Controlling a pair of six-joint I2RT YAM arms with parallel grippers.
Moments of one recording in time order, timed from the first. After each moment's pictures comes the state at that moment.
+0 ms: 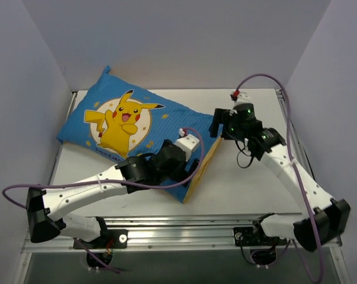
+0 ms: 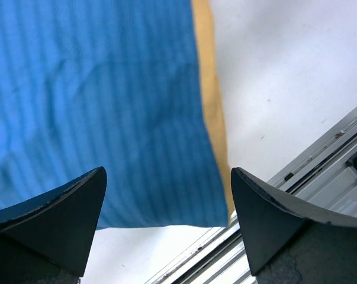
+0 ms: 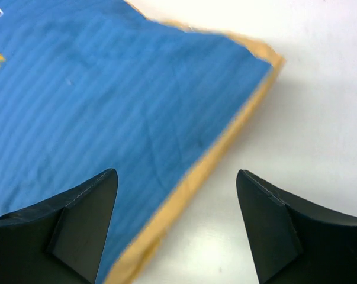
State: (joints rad) left arm -1.12 1.30 1.22 -0.60 -0.35 -0.31; right arm 0.43 1.32 1.25 -0.55 0.10 0.37
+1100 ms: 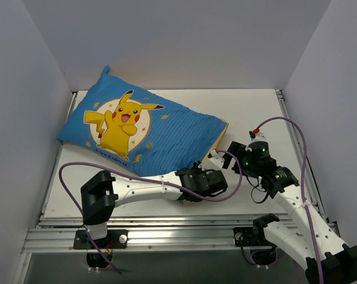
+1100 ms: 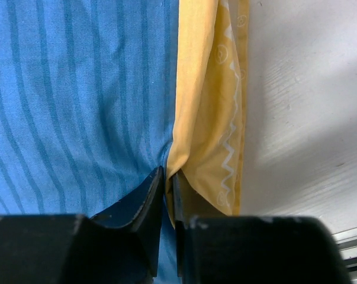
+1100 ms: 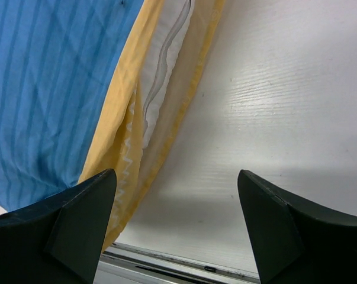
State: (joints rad) left arm -1.33 1.81 1.45 -0.78 -0.80 -0.45; right arm 0.35 0.83 0.69 -0.55 -0.02 0.64
